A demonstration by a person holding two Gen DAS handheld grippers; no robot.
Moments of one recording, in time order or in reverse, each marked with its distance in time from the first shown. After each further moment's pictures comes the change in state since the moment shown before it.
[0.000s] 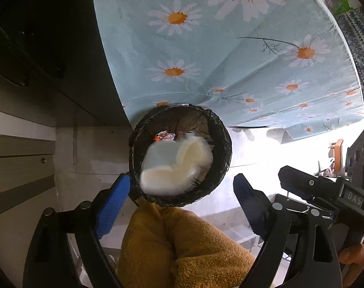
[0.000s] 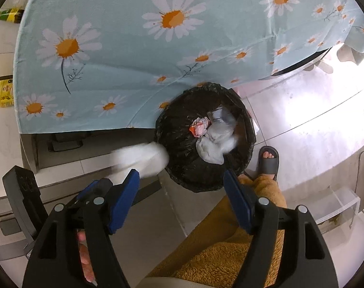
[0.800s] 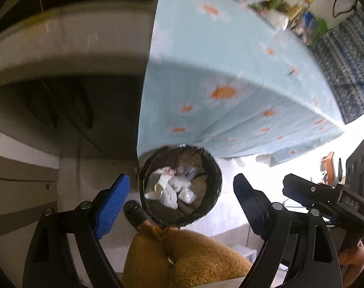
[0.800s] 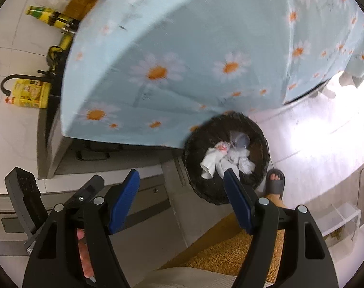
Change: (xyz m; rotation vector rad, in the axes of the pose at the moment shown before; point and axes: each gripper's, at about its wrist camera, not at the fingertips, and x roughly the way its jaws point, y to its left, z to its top) left arm -0.095 0.016 0.019 0.037 -0.207 -0.056; right arm -0.060 0.069 -0.015 -0.063 -0.173 0.036
